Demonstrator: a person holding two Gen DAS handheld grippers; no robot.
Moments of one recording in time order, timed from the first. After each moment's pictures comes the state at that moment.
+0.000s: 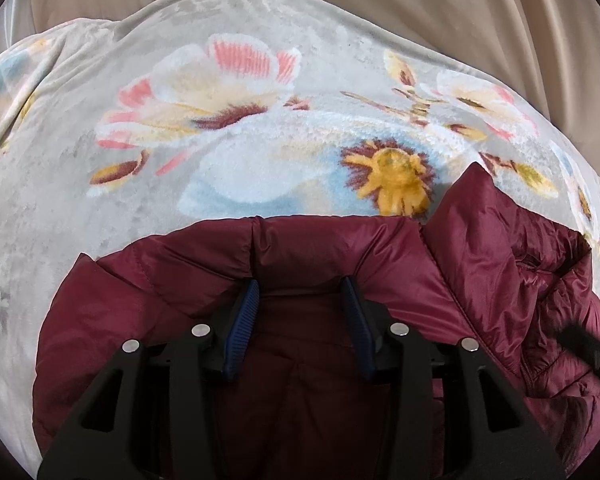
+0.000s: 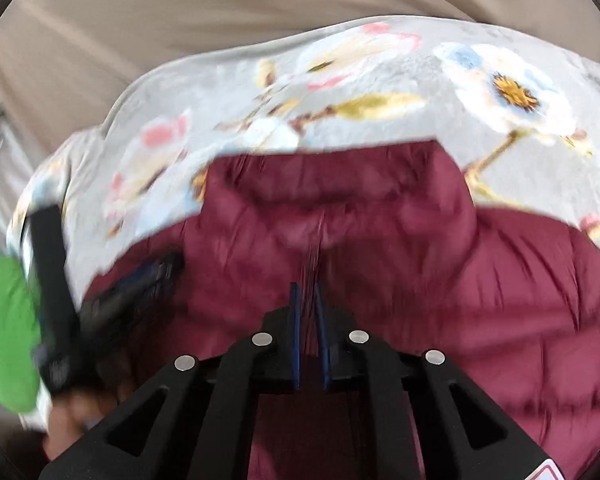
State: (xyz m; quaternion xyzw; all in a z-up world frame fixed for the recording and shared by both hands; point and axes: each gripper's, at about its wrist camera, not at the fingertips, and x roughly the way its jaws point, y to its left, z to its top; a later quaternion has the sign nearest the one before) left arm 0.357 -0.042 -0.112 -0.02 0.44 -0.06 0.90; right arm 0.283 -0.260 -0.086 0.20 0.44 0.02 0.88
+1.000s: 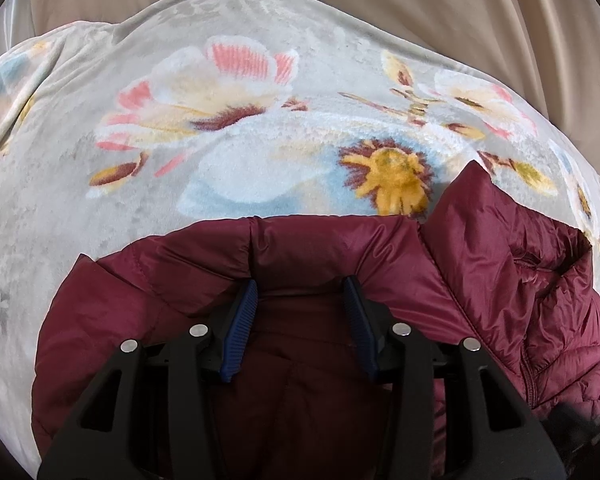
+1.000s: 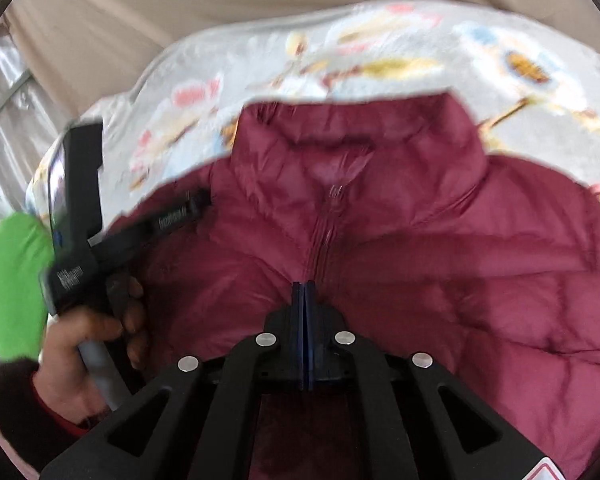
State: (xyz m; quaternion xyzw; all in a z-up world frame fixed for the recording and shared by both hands) left arm 0.355 -0.043 -0.114 -0.02 0.43 -0.06 0.90; right arm 0.230 -0.244 -0.087 0.18 0.43 0.07 0.88
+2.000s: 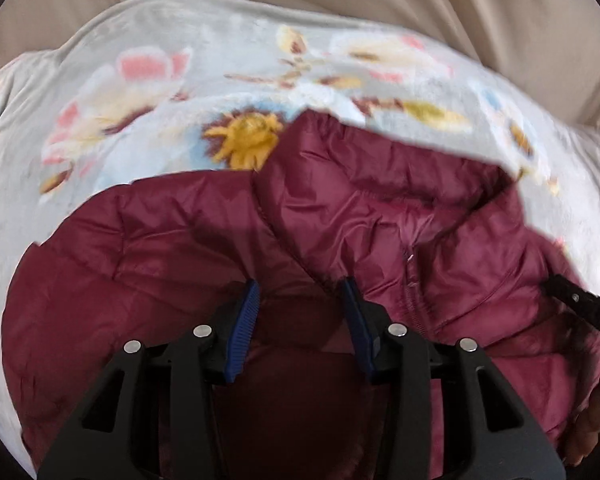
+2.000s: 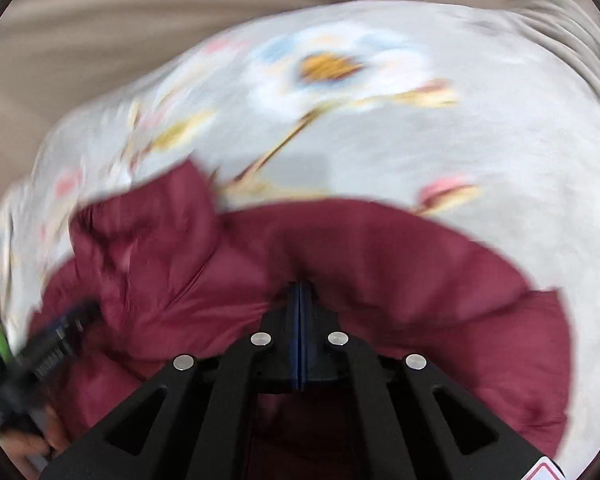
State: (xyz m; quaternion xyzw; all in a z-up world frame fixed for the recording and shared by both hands) left arm 0.311 -0.119 -0.091 0.01 0.46 -0.13 0.88; right arm 0.226 -0.387 -0.112 0.24 0.42 -0.09 0.87
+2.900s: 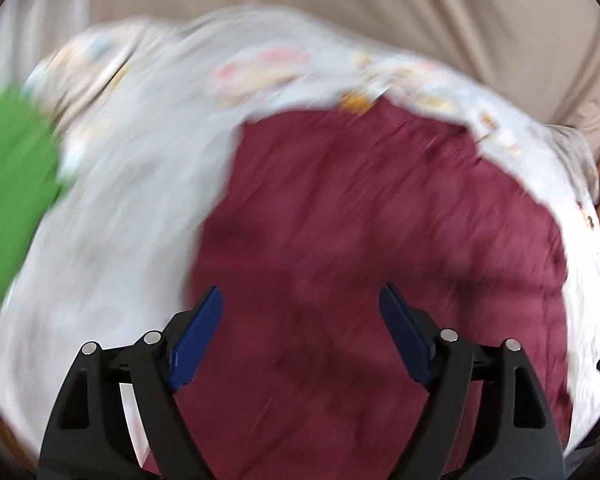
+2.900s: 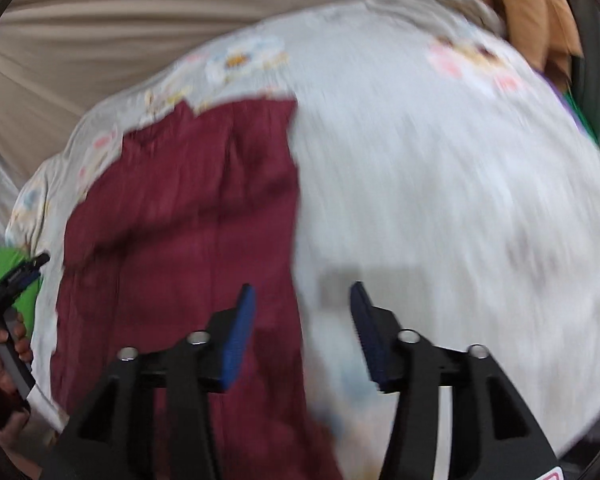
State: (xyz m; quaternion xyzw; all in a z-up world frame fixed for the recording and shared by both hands) left arm 0.092 0.059 -0.038 0.00 0.47 -0.06 0.88; right arm -0.134 -0.363 -0.090 0.27 0.46 -0.12 0.83
